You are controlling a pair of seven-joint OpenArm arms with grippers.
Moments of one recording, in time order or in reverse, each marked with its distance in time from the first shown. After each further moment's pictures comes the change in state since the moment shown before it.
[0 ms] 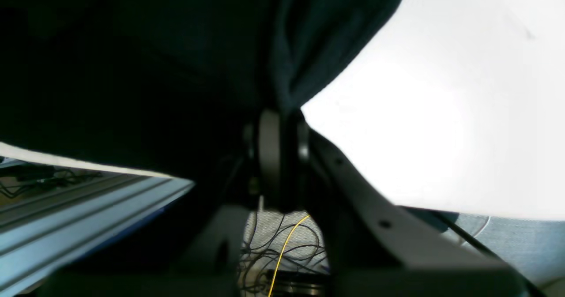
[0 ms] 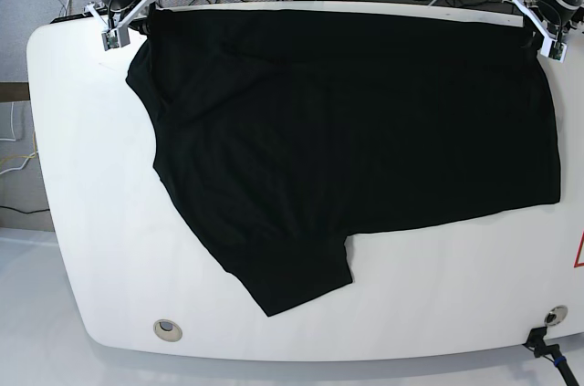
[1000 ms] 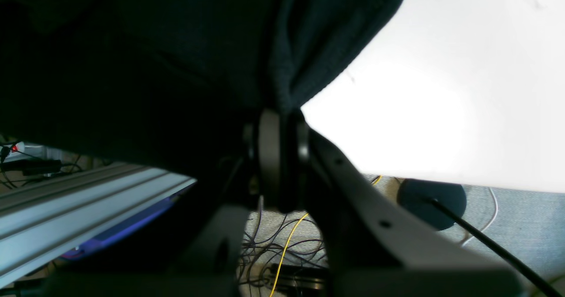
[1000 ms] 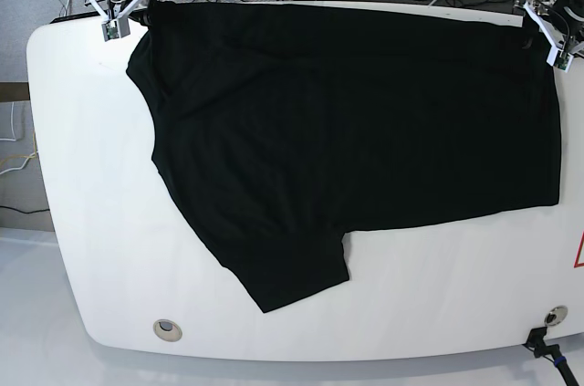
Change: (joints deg) left arm -1.0 -4.5 1.4 -0.1 1.5 0.2 2.0; right arm -2.9 0.0 0.1 0.1 0.5 0.0 1.6
